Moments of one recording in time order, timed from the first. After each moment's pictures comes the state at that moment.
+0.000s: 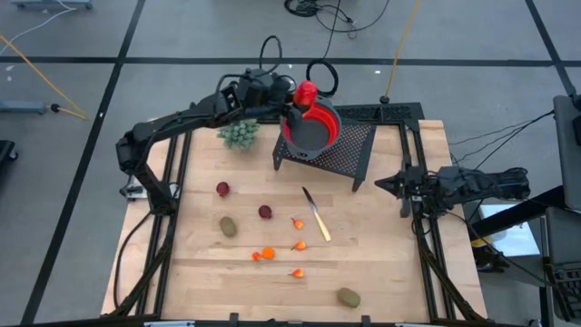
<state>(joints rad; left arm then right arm) 0.42 1.69 1.69 -0.36 -0.03 -0.21 0.17 0.16 0.38 -0.38 0.32 0.13</state>
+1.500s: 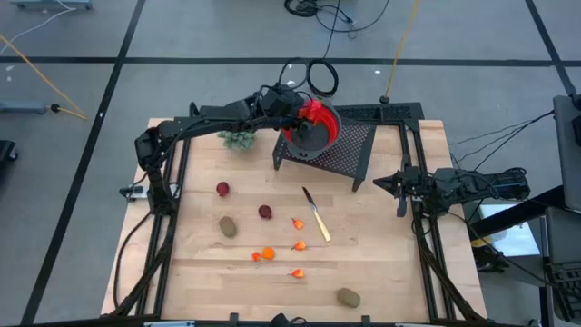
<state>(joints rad) 0.40 1.84 1.69 -0.44 -0.09 -0.29 0.17 0.16 0.35 -0.38 0.37 0.13</state>
